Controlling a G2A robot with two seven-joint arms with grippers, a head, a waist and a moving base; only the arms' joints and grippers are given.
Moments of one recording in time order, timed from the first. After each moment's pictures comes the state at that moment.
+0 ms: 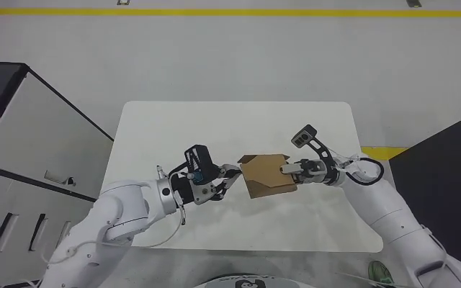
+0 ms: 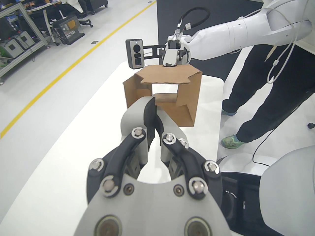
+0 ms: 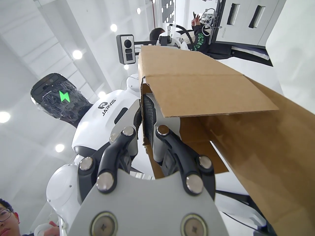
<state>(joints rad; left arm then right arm) 1.57 -0.93 -1.27 -2.26 0.96 -0.59 -0.43 -1.16 -0.97 1.00 -1.30 1.09 -0.27 1.54</state>
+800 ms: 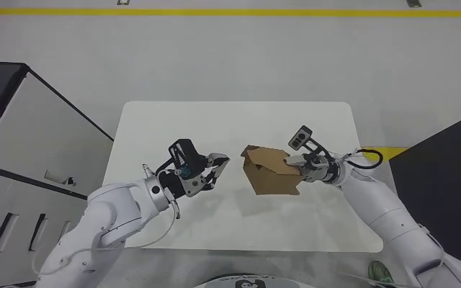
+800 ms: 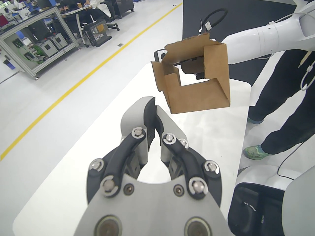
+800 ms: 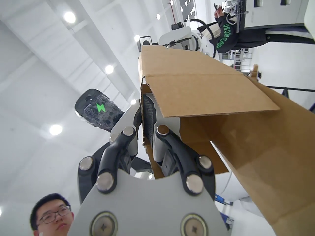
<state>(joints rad) 1.63 -0.93 -1.34 -2.29 1.07 -0.50 -0.36 -1.14 -0.98 0.96 -1.27 1.24 -0.02 1.54</state>
